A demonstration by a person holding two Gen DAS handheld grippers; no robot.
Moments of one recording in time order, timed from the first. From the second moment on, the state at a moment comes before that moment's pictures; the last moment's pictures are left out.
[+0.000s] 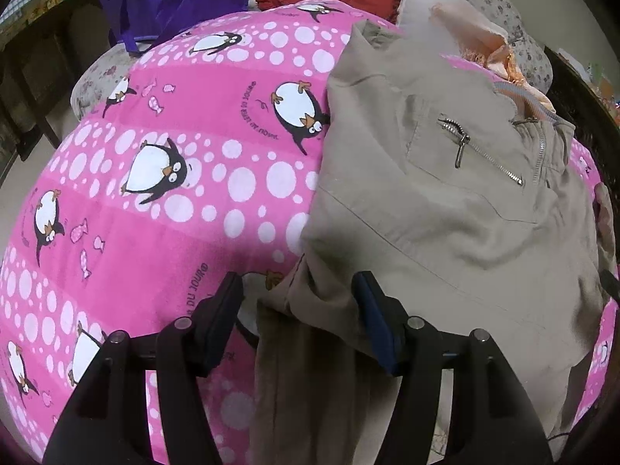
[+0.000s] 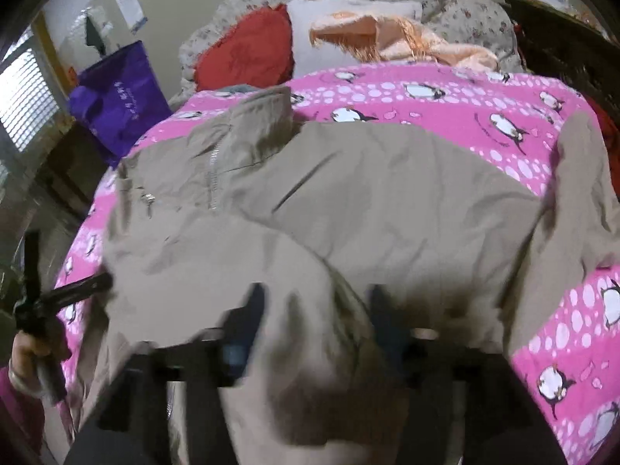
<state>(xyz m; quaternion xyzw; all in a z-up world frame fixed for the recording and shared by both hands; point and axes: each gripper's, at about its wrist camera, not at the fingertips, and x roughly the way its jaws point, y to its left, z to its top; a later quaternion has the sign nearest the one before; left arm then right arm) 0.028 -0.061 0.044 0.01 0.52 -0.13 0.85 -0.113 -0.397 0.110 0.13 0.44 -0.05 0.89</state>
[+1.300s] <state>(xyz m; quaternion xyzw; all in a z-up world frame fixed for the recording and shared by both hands) -0.022 -0.126 0.088 0.02 0.49 -0.18 0.85 -0.155 -0.468 0.133 0.21 0.41 -0.10 0.88</state>
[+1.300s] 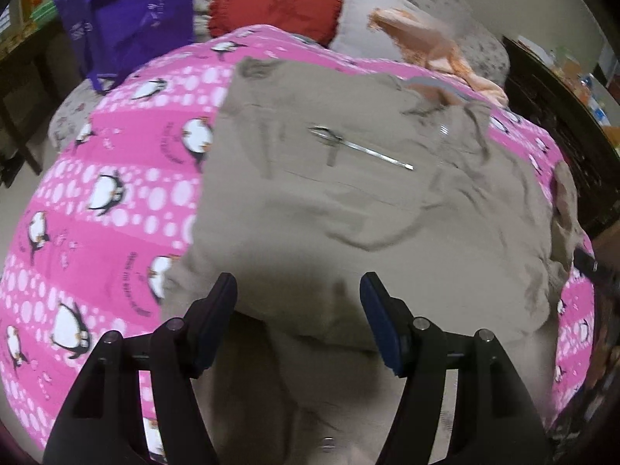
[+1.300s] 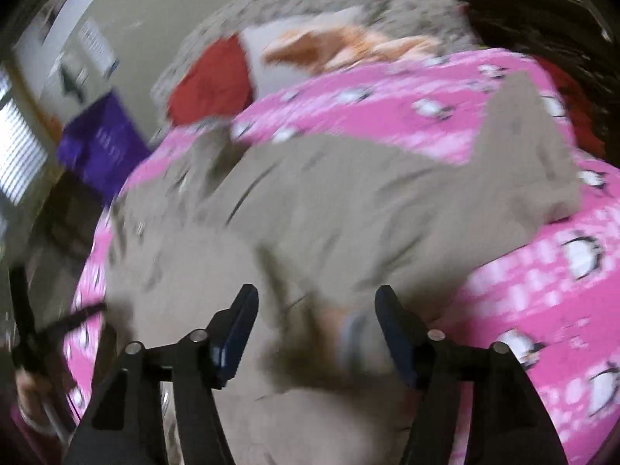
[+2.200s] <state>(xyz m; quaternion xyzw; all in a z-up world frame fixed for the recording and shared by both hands) -0.020 -0.132 0.058 0.04 0.54 -0.17 0.82 -0.086 -0.679 0.108 0.30 0.38 -0.29 0.83</state>
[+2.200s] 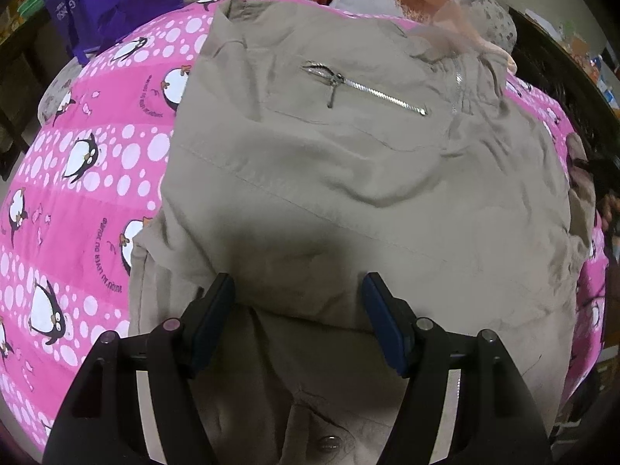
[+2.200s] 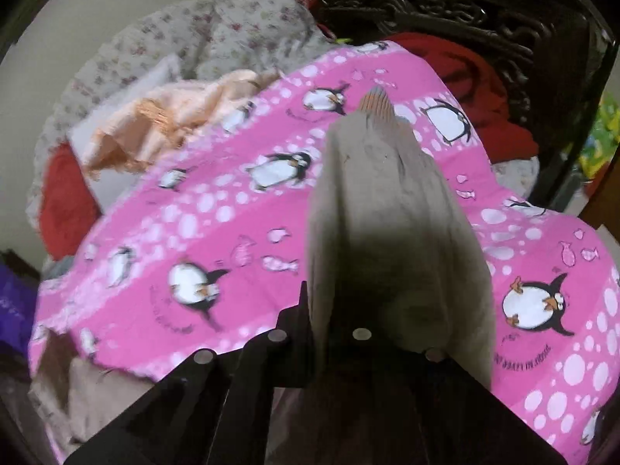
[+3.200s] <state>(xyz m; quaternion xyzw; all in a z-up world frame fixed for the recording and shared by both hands) -0.010 -0.091 0.070 -0.05 0.53 -0.16 0.83 -0.082 -0.652 0.146 0.15 0.39 -0.37 0.83</state>
